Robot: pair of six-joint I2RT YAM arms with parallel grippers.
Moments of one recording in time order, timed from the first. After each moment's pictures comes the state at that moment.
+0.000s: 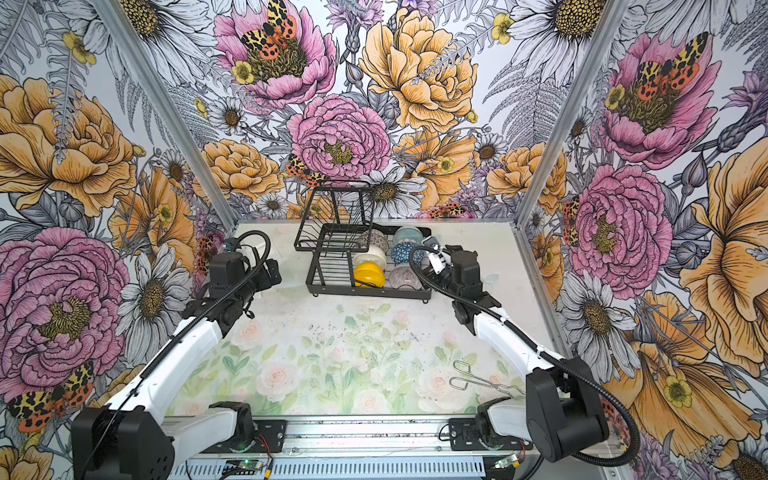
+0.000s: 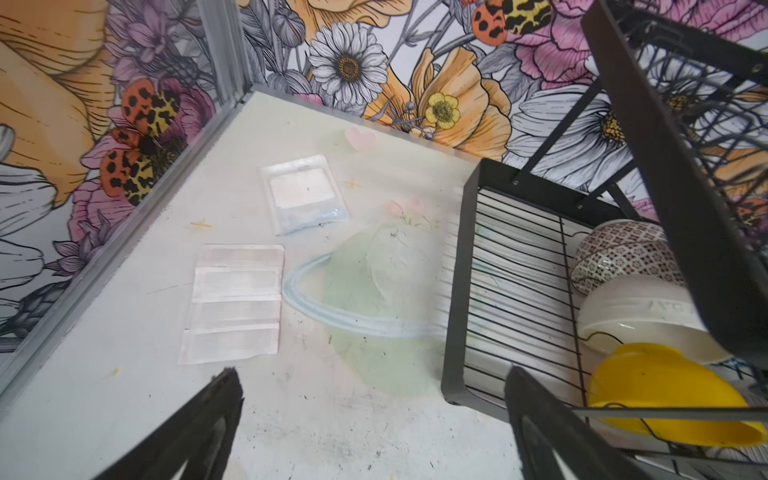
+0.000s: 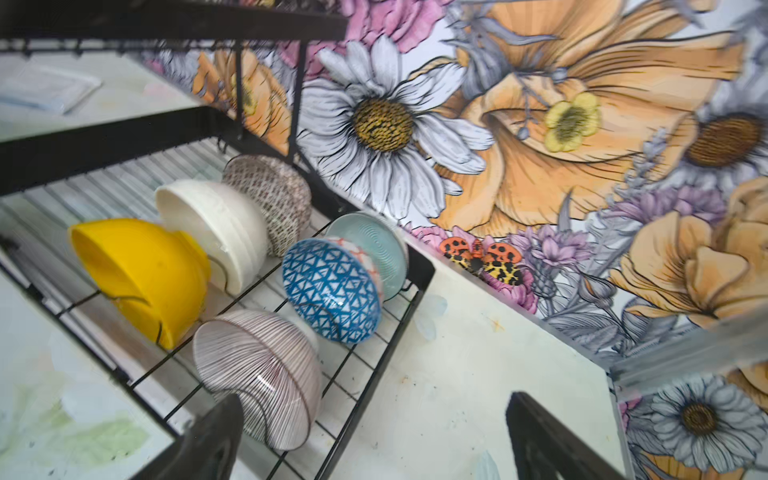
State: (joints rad) left arm -0.08 1.12 0.79 -0.17 -0.20 -0.32; right arm 0.23 1.27 0.75 0.21 -0.05 -0.33
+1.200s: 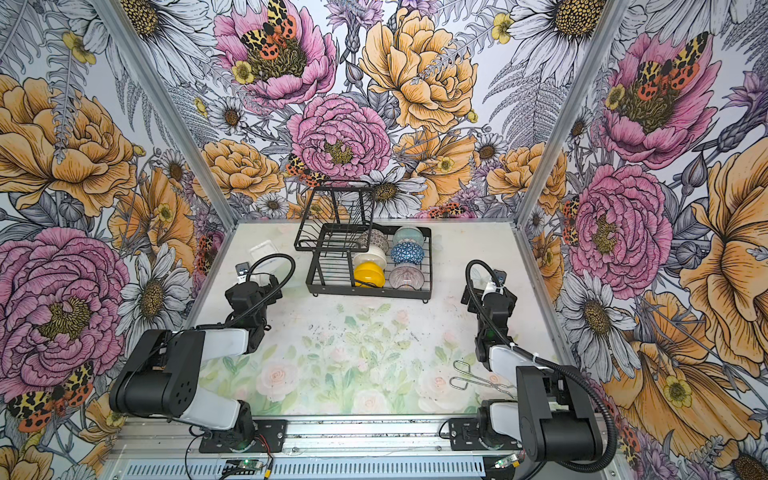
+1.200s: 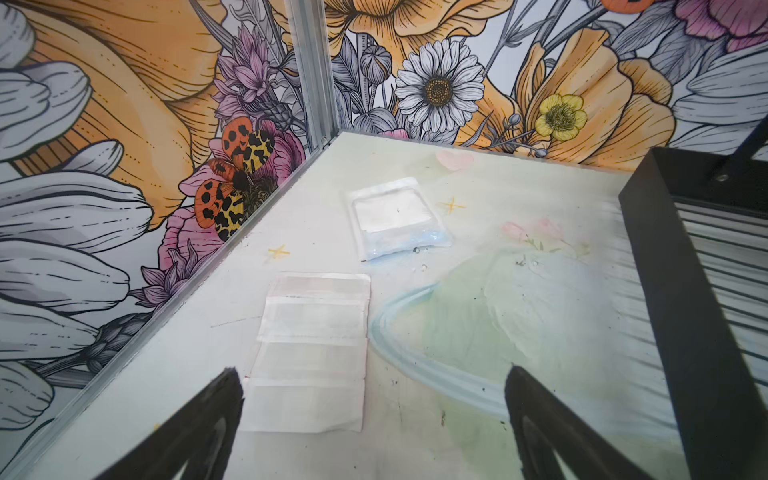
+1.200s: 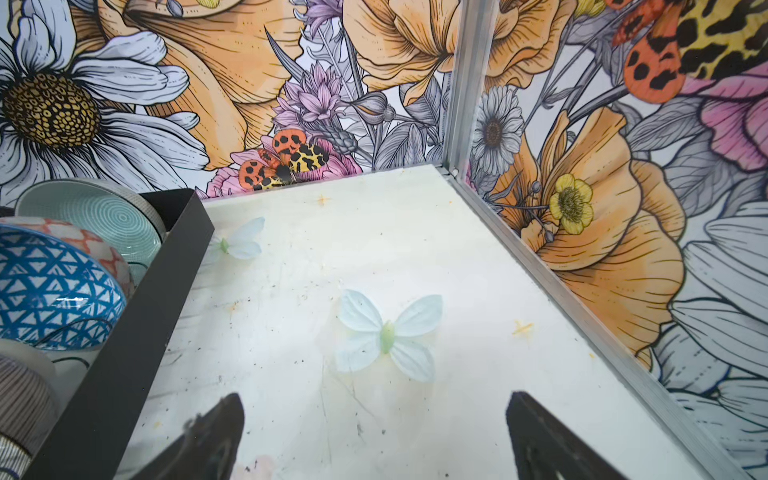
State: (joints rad) left arm -0.06 1.50 0.43 0.75 -0.43 -0.10; right arm -0.01 1.27 0.30 0.67 0.21 0.11
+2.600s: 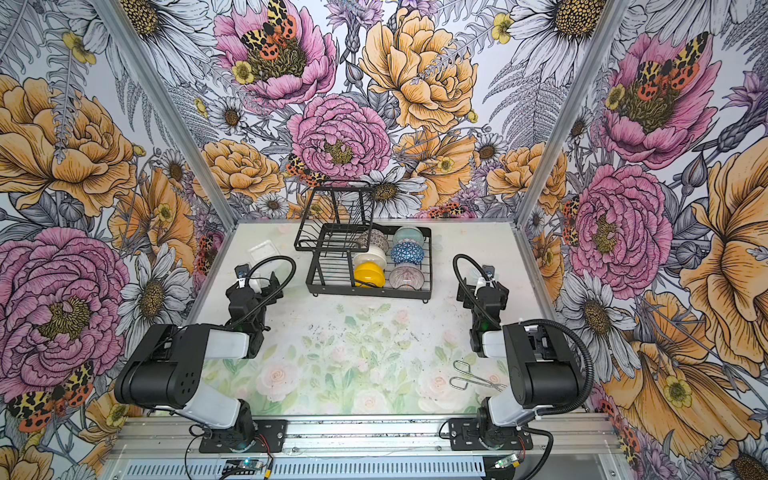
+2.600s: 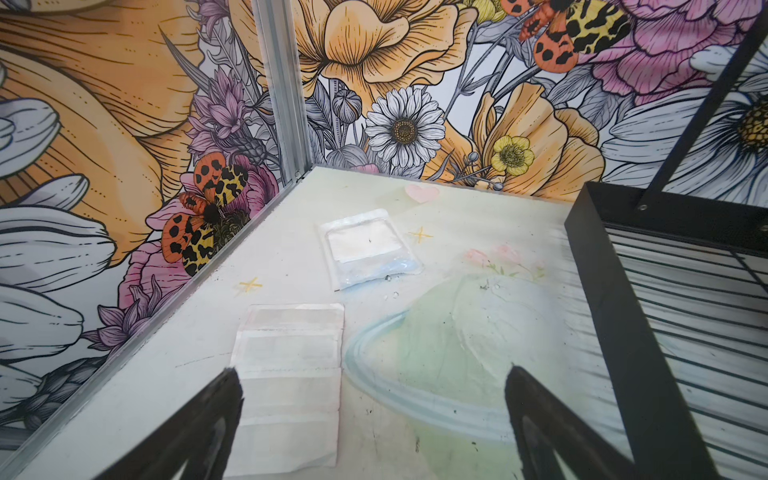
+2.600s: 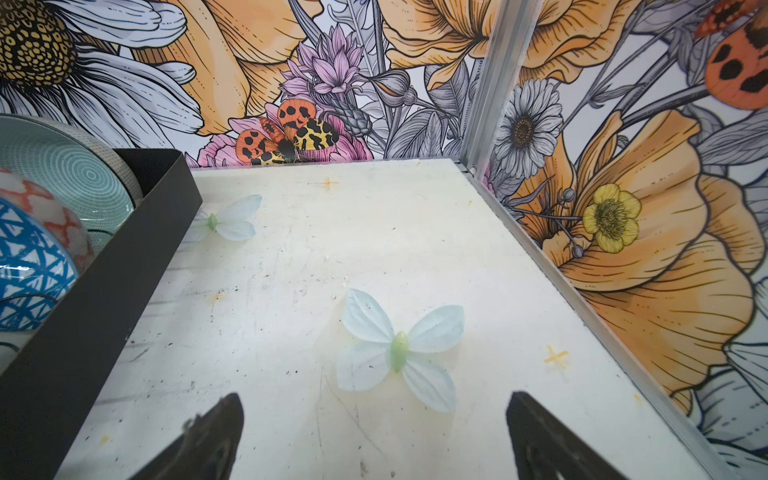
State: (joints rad) left arm -0.04 1.55 0.37 0.98 -0.32 -0.08; right arm 0.00 1.53 0.36 0.85 0.21 0.02
